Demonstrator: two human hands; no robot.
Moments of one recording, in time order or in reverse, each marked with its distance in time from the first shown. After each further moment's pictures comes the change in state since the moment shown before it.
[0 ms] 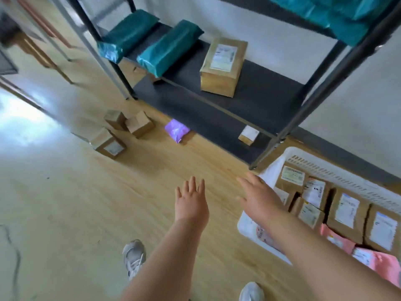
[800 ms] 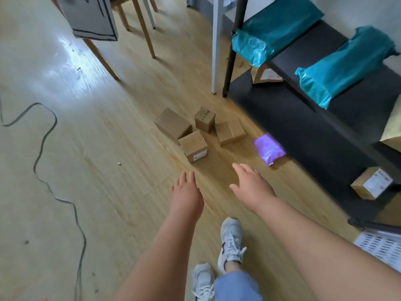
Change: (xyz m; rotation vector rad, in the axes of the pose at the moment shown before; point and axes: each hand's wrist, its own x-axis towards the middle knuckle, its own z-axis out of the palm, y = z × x) left_hand 0.139 -0.468 -0.105 -0.432 0.008 -0.406; right_hand 0.270 -0.469 0.054 -0.098 -0.147 -0.168
